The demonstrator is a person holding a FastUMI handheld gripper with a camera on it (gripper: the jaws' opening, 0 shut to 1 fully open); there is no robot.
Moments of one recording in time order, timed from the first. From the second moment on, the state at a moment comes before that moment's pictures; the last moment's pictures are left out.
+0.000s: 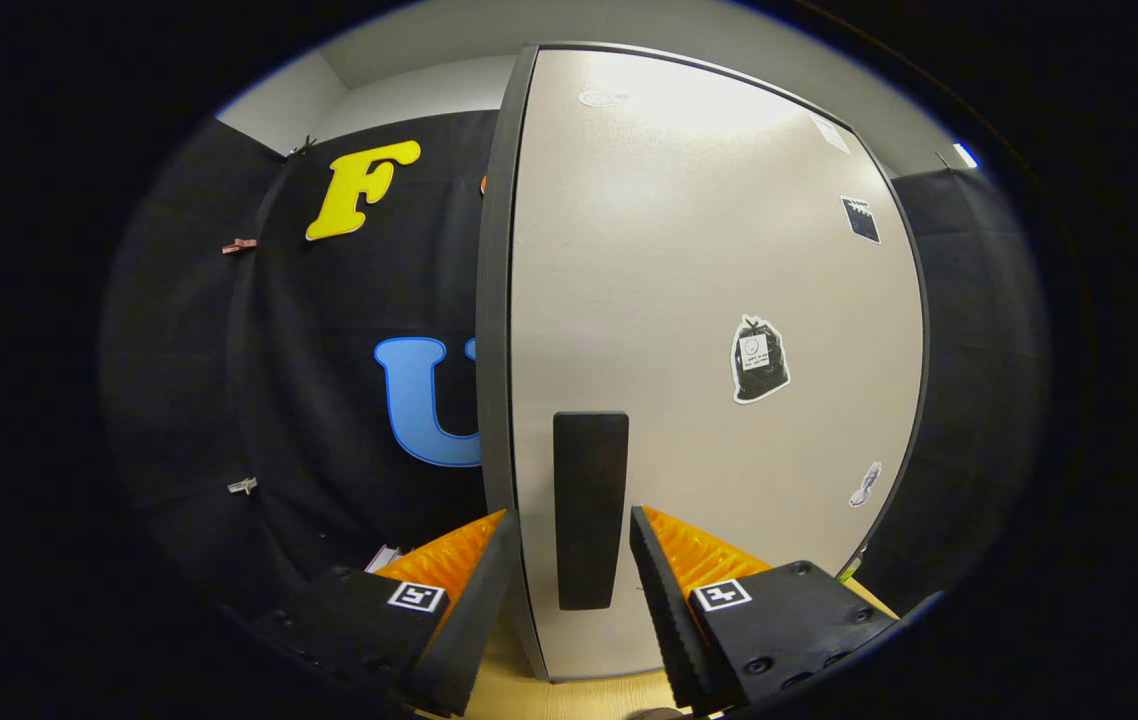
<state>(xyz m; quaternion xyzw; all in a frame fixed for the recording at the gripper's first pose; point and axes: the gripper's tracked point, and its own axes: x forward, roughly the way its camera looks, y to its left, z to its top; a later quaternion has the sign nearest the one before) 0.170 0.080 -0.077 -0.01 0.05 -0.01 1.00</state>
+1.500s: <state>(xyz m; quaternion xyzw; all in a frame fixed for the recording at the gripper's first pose) 0.153 0.072 -0.076 -0.02 0.05 -0.03 1.00</state>
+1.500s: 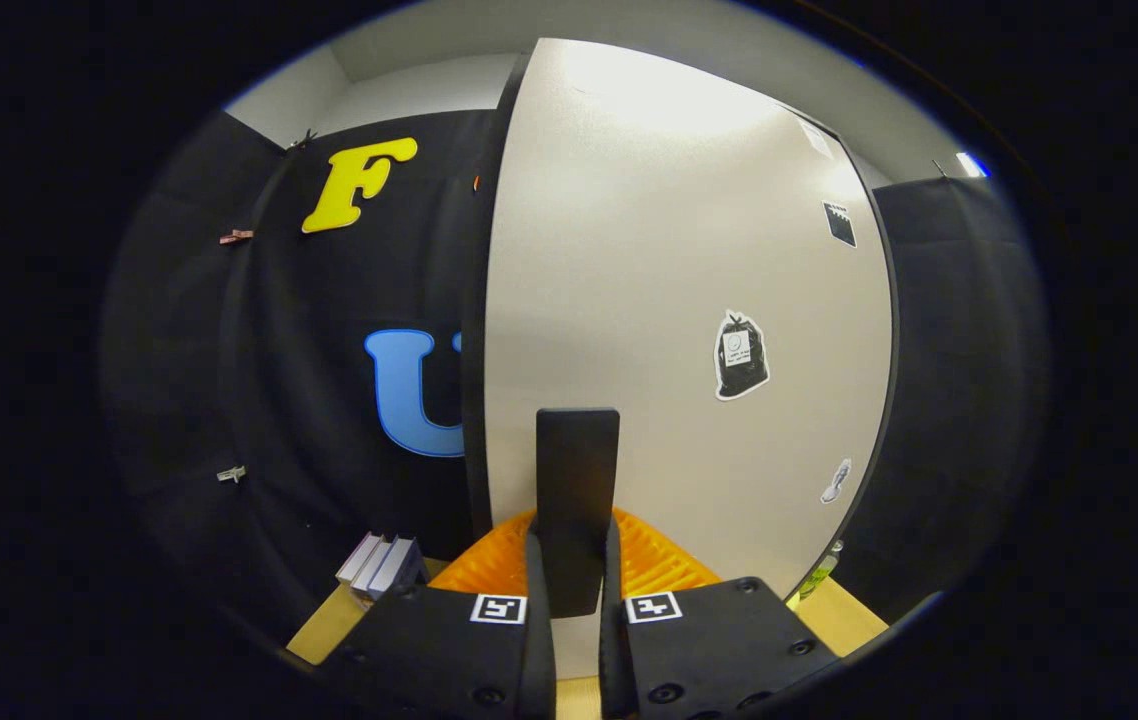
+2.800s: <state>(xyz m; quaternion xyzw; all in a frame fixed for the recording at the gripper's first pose) -0.002 -0.043 -0.066 -0.02 0.07 0.04 1.00</state>
